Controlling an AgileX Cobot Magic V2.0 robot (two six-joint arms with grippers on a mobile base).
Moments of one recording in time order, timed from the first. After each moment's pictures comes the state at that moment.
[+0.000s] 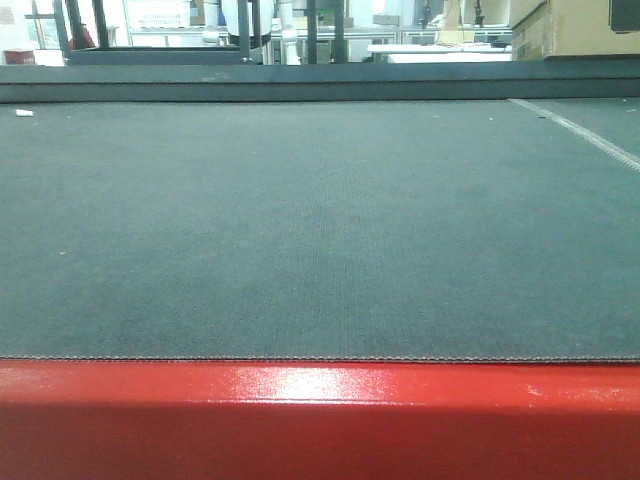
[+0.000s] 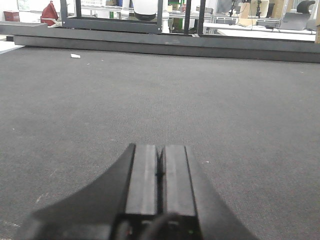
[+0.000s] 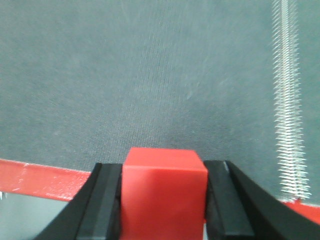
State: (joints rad) left arm -0.08 -0.01 0.03 -0.10 0.03 0.06; right arm 0.22 0.66 -0.62 -0.15 0.75 0.23
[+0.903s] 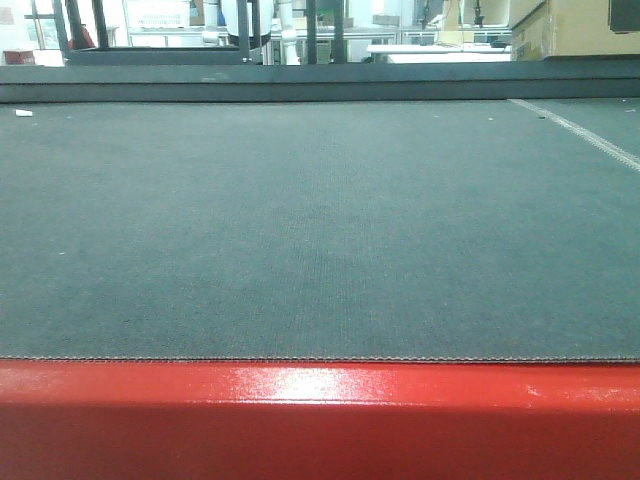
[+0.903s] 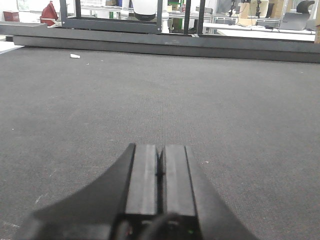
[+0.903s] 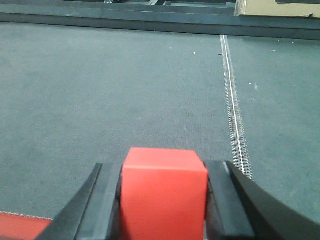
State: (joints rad) left arm -0.08 -0.01 0.03 -0.10 0.03 0.06; right arm 0.22 0.07 -0.61 -0.15 0.82 0.18
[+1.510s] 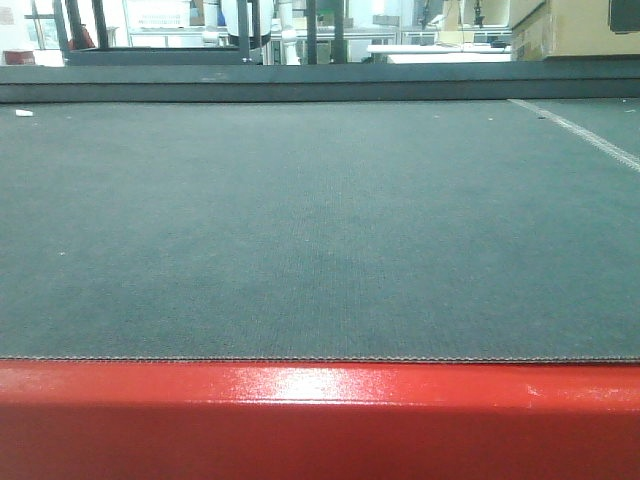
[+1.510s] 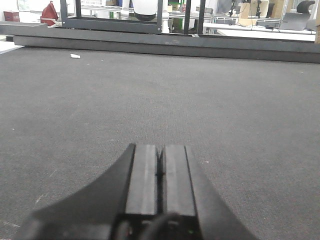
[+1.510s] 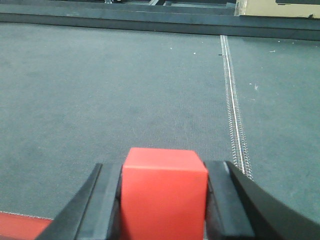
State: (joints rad) left arm -0.08 -0.01 0.03 -0.10 0.03 0.06; right arm 0.22 0.07 -0.61 -0.15 0.82 0.18
